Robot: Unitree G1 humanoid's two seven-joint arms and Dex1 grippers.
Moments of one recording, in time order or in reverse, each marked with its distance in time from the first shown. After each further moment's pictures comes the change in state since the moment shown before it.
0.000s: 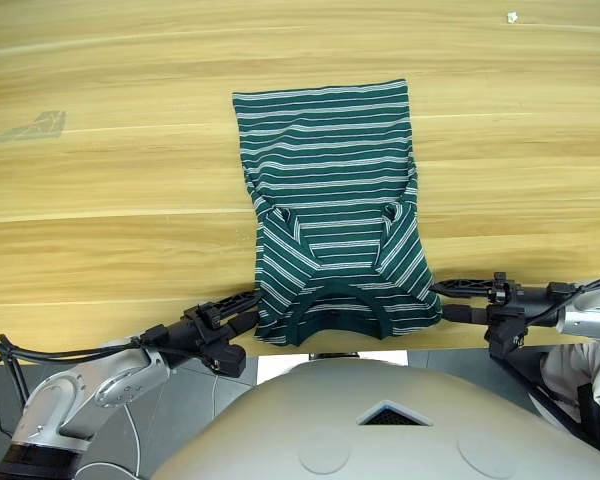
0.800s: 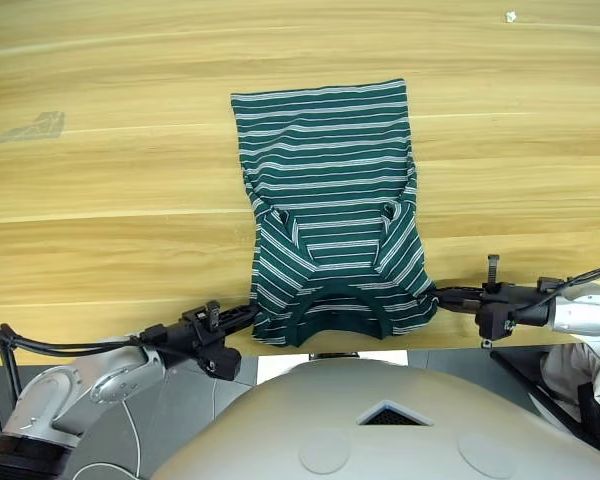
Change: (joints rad) left arm -0.019 0.079 -0.049 0.052 -0.090 0.032 -0.032; right arm 0.099 -0.176 0.282 -0.301 0.607 0.621 0.208
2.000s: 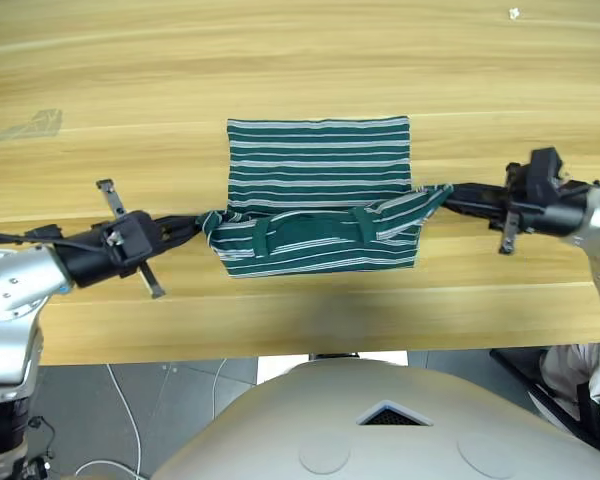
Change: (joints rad) left arm -0.377 -0.023 0.252 -0.132 -0.885 0.764 -0.561; right arm -0.396 0.314 -0.343 -0.151 0.353 0.988 0.214
